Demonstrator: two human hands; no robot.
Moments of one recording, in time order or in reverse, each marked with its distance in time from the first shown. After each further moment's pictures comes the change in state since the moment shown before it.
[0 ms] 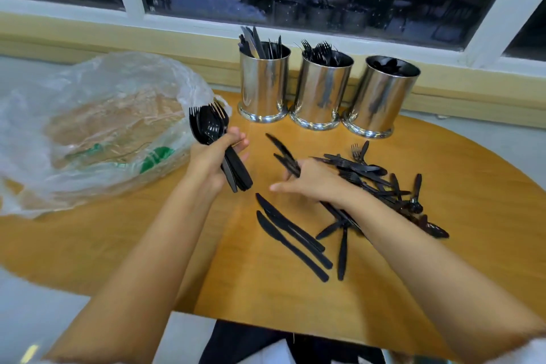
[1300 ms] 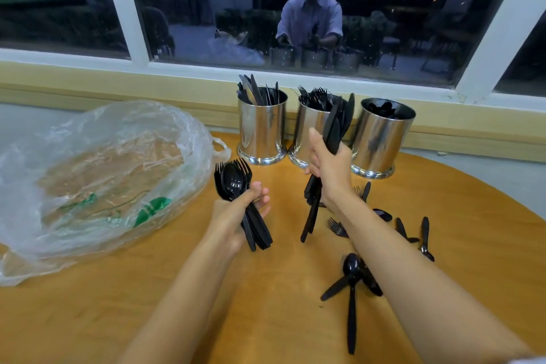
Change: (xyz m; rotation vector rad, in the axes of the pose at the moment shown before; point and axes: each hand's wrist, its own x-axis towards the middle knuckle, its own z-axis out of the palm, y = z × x) left_hand -0.006 -0.018 0.026 -0.059 -0.058 -0.066; right_hand 0.056 -0.015 -0.047 1.008 0.658 -0.328
